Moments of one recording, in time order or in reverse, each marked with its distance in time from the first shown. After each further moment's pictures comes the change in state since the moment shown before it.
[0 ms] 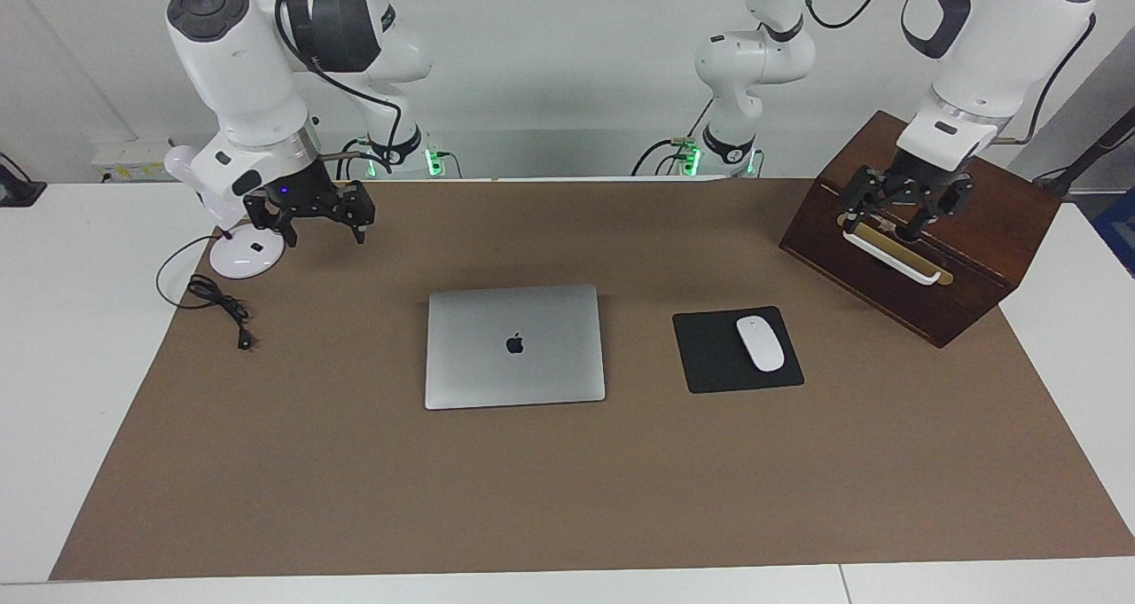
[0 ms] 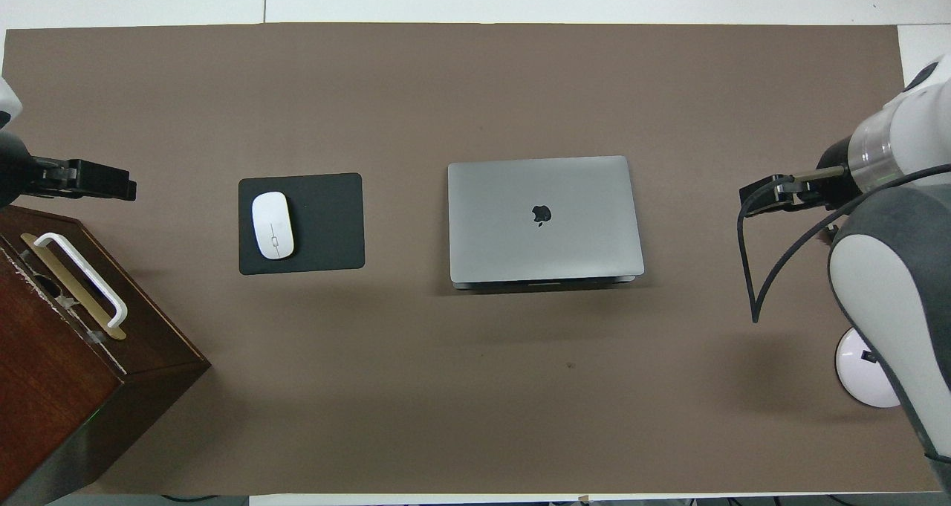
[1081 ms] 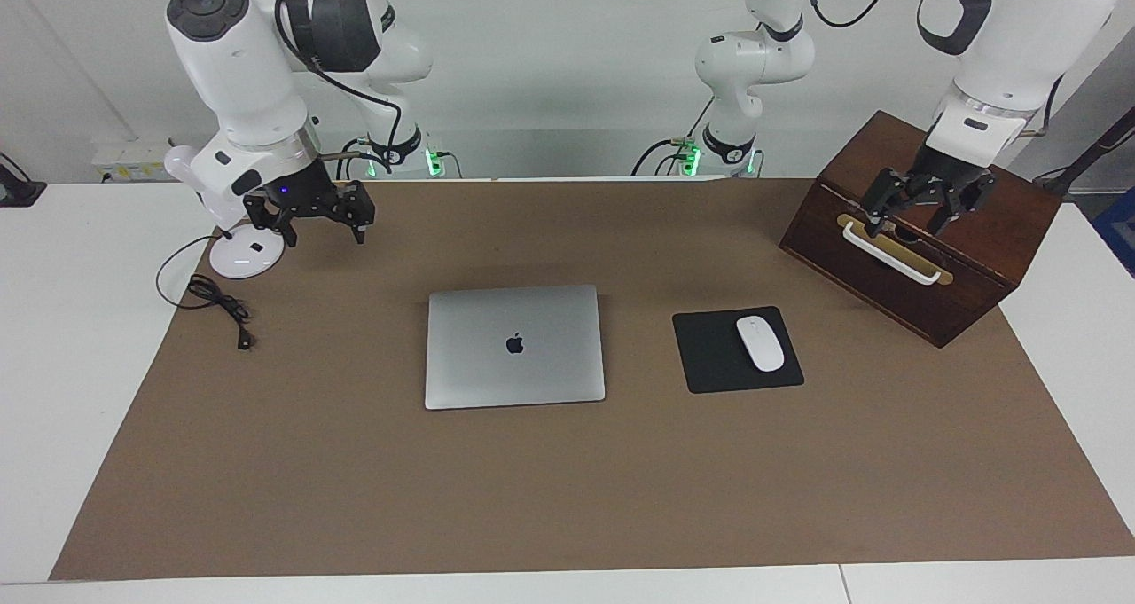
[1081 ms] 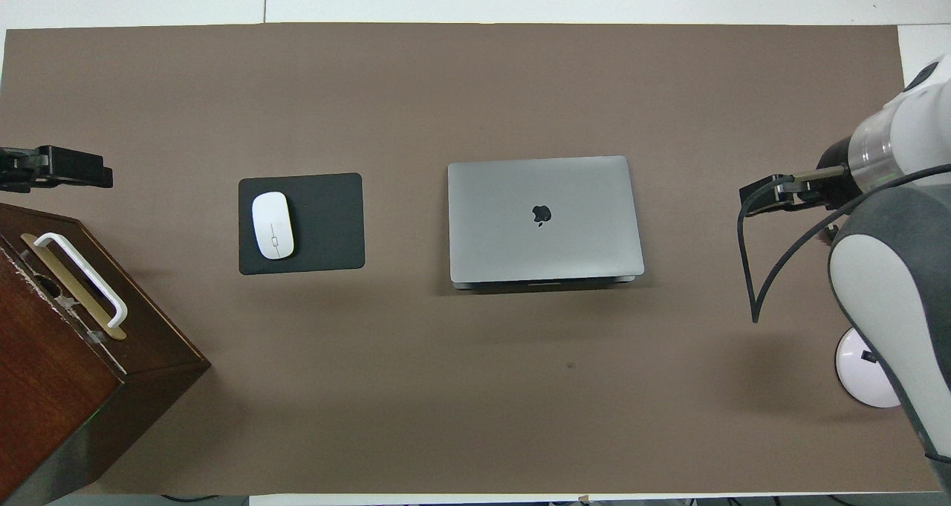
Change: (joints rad) left arm 0.026 -0.002 0.005 0.001 0.004 0.038 -0.057; right arm 0.000 0.000 0.000 0.000 0.000 0.000 0.000
